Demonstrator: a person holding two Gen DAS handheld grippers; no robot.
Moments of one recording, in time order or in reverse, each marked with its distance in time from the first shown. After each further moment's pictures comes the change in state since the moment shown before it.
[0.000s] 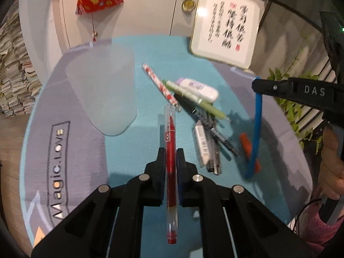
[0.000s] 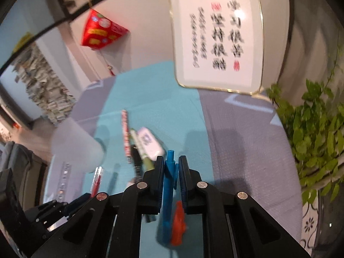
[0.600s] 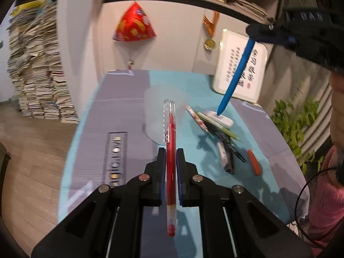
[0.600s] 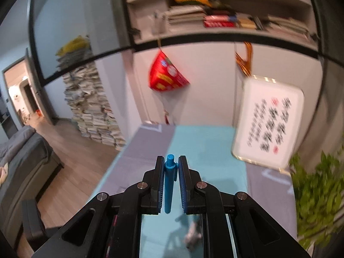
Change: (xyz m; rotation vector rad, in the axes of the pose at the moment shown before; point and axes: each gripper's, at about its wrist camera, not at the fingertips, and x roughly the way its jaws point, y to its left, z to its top) left arm -0.082 0.052 -0.024 -0.088 -0.205 0.092; right arm -0.089 0.117 0.044 -0.239 -0.277 0.145
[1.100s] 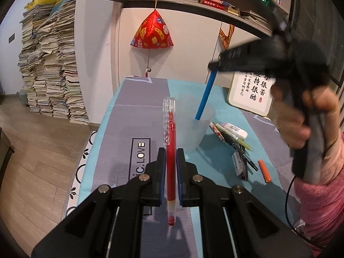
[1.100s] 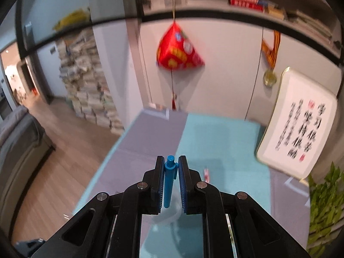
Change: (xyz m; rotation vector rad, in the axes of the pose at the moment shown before) left arm -0.011 0.031 0.001 -0.054 -0.051 0.030; right arm 0.109 0.036 -0.002 -0.060 0.171 -0.034
